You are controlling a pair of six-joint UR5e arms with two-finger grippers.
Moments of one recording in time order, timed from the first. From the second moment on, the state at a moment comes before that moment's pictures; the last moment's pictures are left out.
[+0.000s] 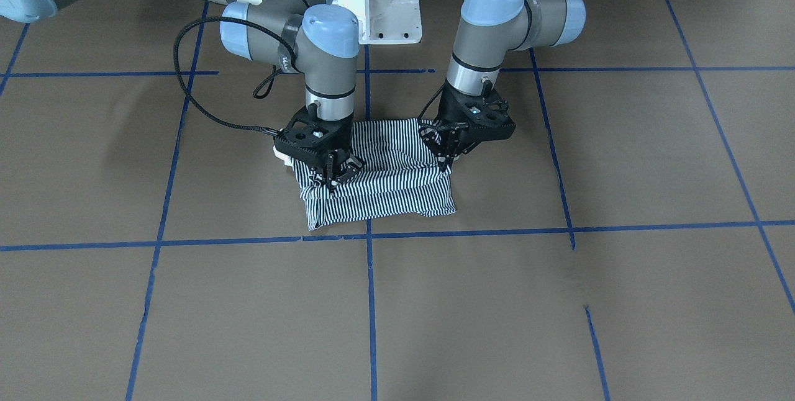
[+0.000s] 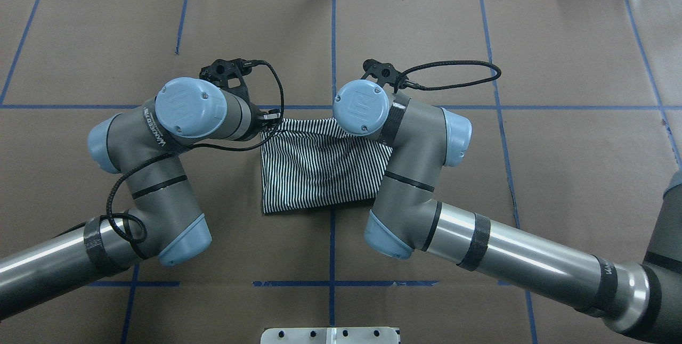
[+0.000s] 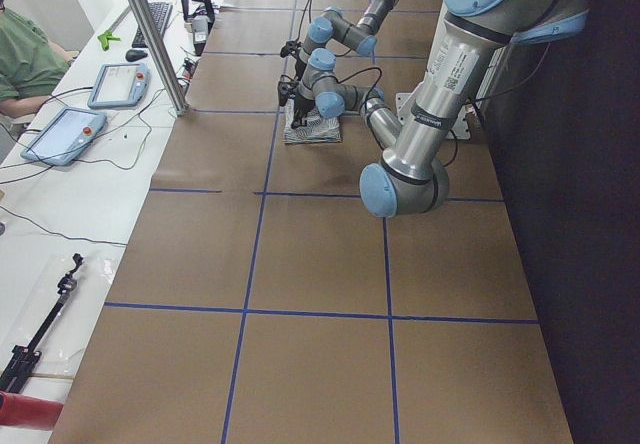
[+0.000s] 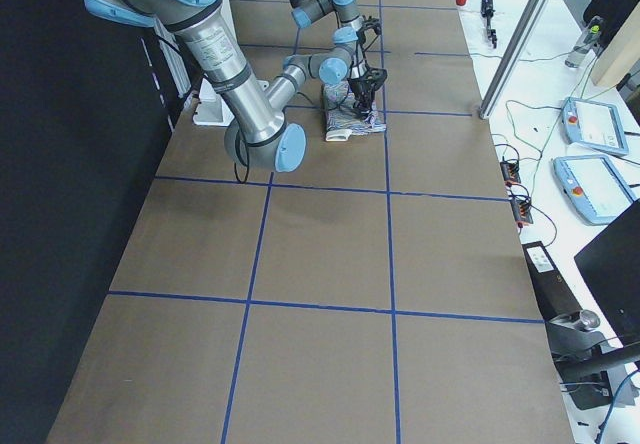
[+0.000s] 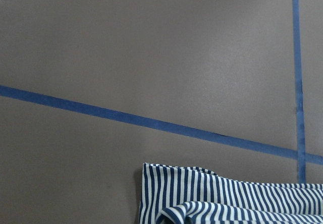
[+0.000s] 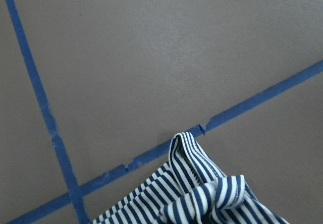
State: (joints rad) left arm -0.57 -2.14 -1.65 -1.89 -1.67 -1.40; right arm 0.50 -0.78 1.45 -1.50 1.52 1.68
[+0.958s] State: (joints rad) left arm -0.67 -2.11 -1.69 -1.90 -1.80 -1.08; right arm 0.45 -0.75 1.45 -1.50 1.53 1.47
